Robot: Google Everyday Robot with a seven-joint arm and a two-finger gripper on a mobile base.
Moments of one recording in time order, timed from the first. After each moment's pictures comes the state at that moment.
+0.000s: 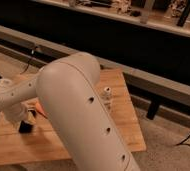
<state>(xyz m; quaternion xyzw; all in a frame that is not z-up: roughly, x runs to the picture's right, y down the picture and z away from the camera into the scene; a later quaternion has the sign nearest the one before) -0.364 0.184 0.752 -0.27 0.19 0.62 0.72</state>
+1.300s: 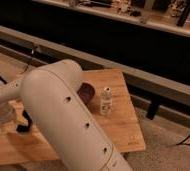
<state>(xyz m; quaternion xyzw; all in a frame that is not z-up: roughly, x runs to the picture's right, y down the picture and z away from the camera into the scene) -0.418 0.192 0.758 -0.31 0.21 0.57 0.73</state>
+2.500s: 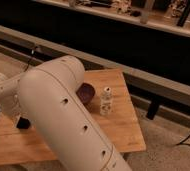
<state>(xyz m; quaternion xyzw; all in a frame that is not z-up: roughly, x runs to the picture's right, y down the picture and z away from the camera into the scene) -0.384 0.166 0.771 -0.26 0.24 0.62 0.70</state>
